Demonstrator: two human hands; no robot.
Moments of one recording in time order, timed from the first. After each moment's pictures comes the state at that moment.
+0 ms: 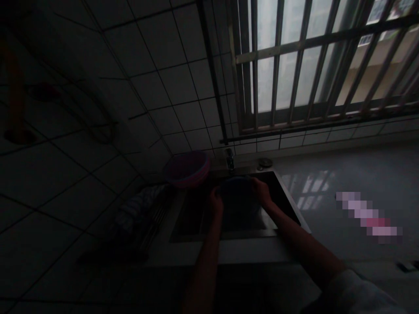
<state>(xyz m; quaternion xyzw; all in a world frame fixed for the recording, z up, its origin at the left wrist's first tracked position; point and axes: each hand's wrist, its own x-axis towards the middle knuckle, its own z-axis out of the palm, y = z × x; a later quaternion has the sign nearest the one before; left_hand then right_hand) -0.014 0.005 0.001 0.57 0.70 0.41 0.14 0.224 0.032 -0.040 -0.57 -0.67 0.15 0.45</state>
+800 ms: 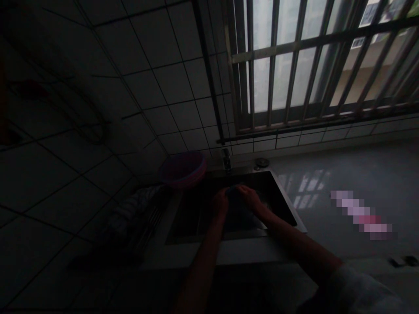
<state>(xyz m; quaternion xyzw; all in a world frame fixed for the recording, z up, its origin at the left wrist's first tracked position) 0.015 -0.003 0.014 0.69 0.65 0.29 0.15 0.195 0.018 -0.031 -0.49 -0.79 0.13 0.35</state>
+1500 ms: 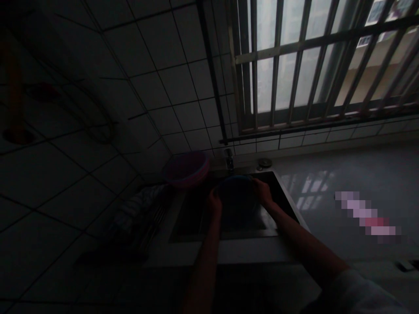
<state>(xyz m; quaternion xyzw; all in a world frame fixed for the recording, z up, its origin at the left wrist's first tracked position) -0.013 0.005 0.006 0.57 0.73 0.36 0.13 0.232 0.029 -0.033 -0.60 -0.66 0.16 0.42</state>
